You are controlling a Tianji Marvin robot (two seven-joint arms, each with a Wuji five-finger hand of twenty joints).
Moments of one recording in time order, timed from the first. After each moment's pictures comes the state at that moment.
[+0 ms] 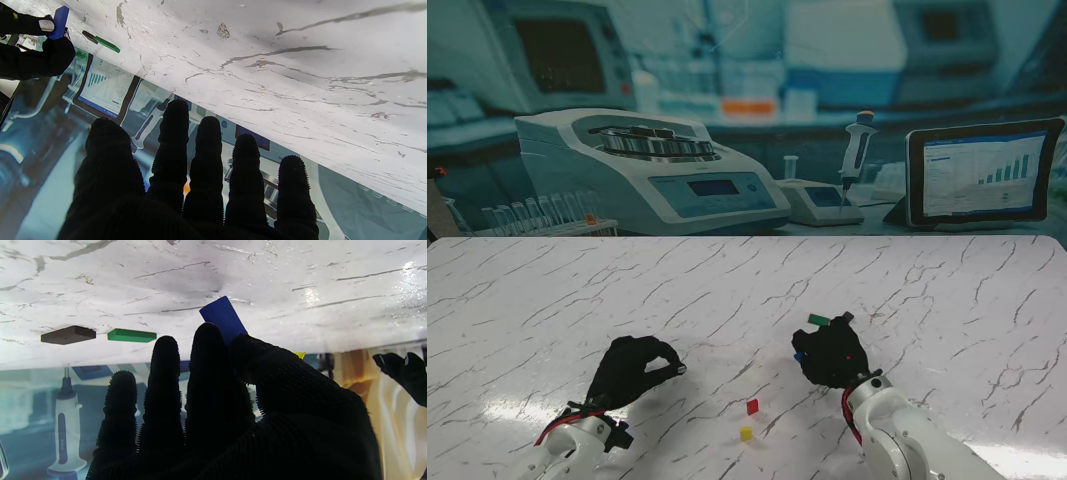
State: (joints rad) left arm 1.88 -1.12 -1.31 -1.62 0.78 -0.19 0.32; right arm -1.62 -1.07 1.01 -1.52 -1.04 0.04 -0.28; left_hand 0.85 -0.06 -0.06 -0.11 0.77 0.05 0.60 0.51 0.83 0.10 0.29 0.32 0.54 0.16 0.30 0.33 0.10 0.27 0.65 0.33; right_hand 0.71 -0.46 0.81 0.14 0.59 -0.01 0.86 0.89 1.00 -0.07 0.77 0.64 0.71 0.01 0.70 0.66 0.17 0.10 0.92 0.62
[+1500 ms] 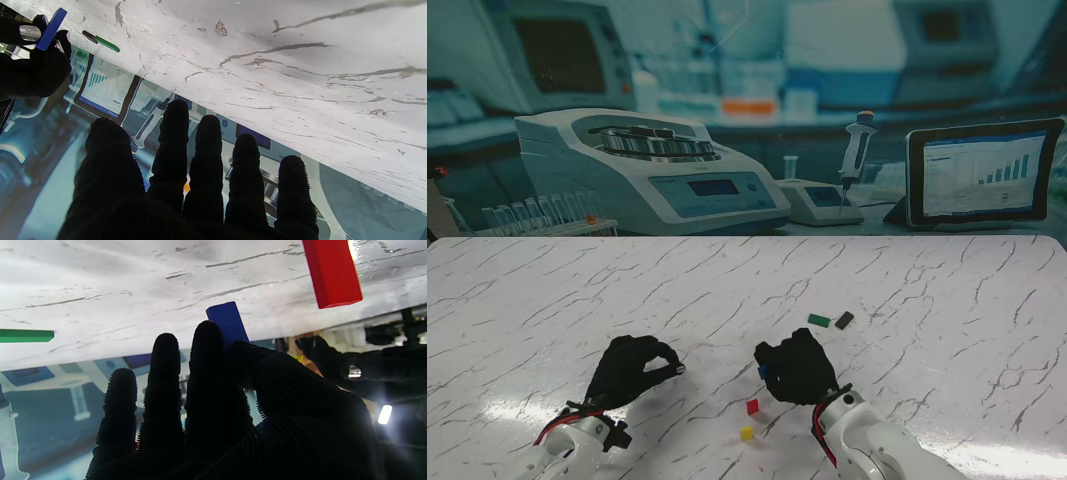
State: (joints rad) left arm 1.88 -1.12 -1.32 -1.61 0.79 -0.21 0.33; right arm -1.61 -1.08 0.89 -1.56 -1.01 -0.01 -0.35; left_hand 0.85 -0.06 -0.06 -0.11 0.77 0.05 0.59 0.51 0.85 0.10 0.29 0.32 0.54 0.16 0.30 0.33 0.10 0.27 0.65 0.33; right_hand 0.69 -0.44 0.86 0.21 0.54 0.03 0.93 0.91 1.01 -0.07 0.77 0.53 0.75 0.01 0.67 0.64 0.20 0.10 0.95 0.61
